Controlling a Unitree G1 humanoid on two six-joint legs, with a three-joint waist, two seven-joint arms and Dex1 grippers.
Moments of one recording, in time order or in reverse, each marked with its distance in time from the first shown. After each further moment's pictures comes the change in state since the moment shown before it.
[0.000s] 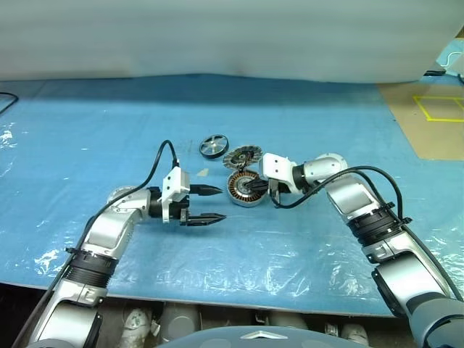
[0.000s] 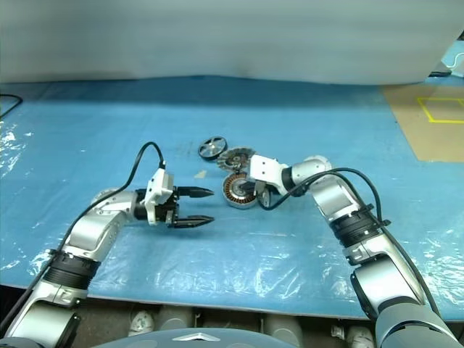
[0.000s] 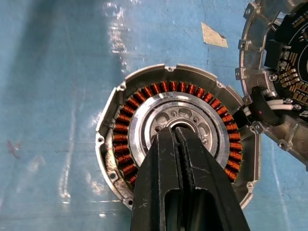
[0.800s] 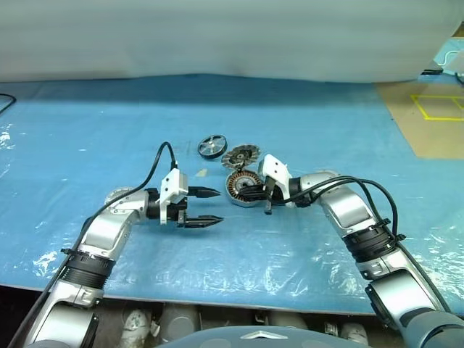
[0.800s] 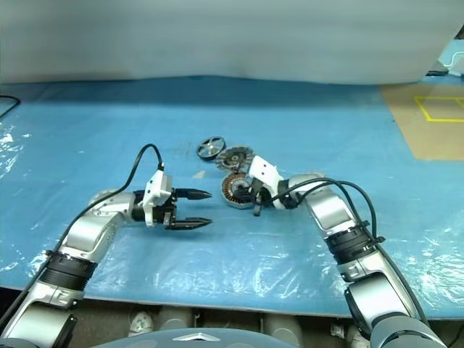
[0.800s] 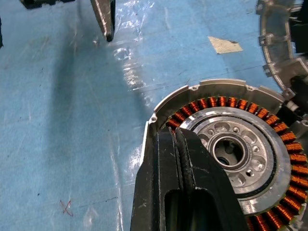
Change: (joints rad) left arm 0.014 0.024 -0.002 -0.001 0.000 0.000 -0.002; right arm 0.093 0.084 -0.059 -0.060 0.119 0.170 -0.123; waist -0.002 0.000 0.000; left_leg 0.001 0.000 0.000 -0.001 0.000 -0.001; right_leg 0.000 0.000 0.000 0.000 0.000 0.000
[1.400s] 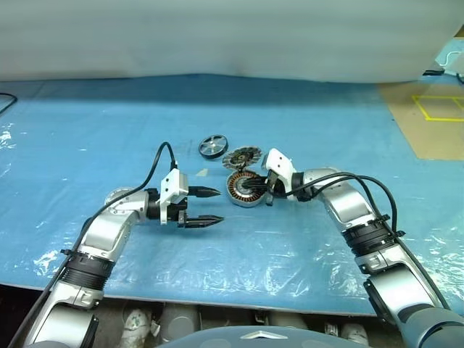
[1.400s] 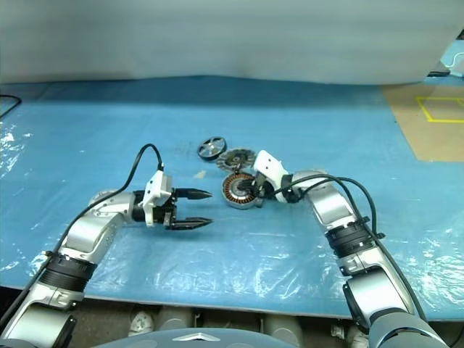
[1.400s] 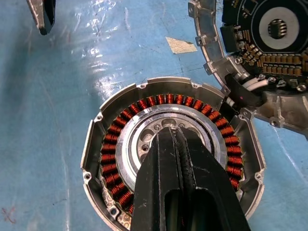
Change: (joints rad) left arm 0.005 -0.002 -0.003 -0.014 -0.001 0.001 0.008; right arm -0.009 -0.020 0.019 0.090 -0.080 -0.161 -0.051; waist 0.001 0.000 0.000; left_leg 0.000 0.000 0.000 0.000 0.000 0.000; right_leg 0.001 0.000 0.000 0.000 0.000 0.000
